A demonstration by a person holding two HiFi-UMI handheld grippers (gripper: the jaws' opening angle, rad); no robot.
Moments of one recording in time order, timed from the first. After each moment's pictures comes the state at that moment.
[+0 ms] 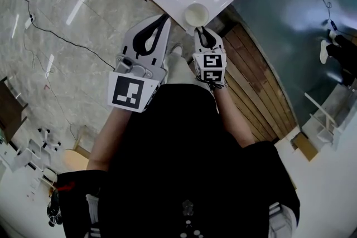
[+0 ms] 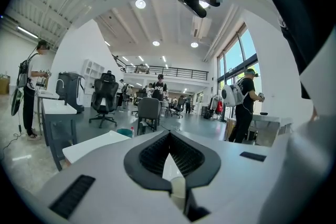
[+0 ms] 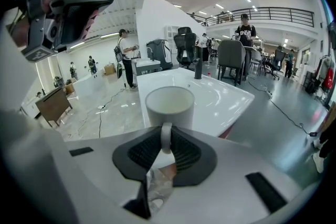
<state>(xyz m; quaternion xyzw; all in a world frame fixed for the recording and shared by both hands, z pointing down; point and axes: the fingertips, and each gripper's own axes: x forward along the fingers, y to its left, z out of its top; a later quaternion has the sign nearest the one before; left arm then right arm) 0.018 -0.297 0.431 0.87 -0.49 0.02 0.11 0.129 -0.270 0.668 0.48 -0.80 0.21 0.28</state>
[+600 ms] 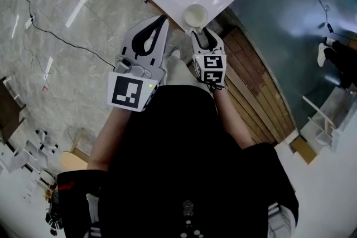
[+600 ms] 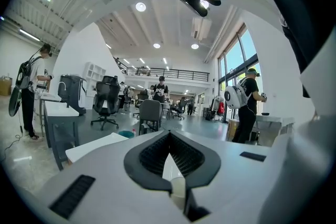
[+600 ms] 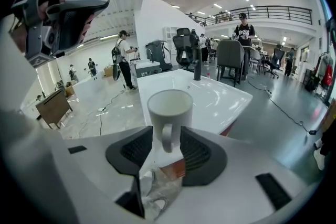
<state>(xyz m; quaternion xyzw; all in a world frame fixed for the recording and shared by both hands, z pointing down) 0.013 -0.287 0.424 0.86 -0.50 0.01 0.10 0.131 -0.264 0.660 0.49 -0.80 0.22 0.27</state>
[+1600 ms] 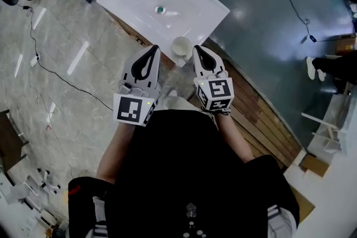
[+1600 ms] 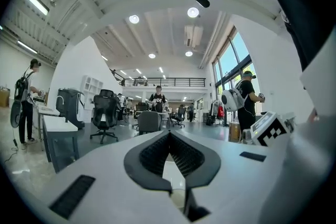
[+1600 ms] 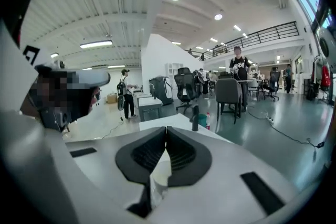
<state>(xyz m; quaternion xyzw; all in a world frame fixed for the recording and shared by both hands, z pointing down) 0.022 -0.258 0.382 0.87 -0.50 -0.01 0.04 0.139 -0.278 0.485 0.50 -0.85 0.11 0.11</state>
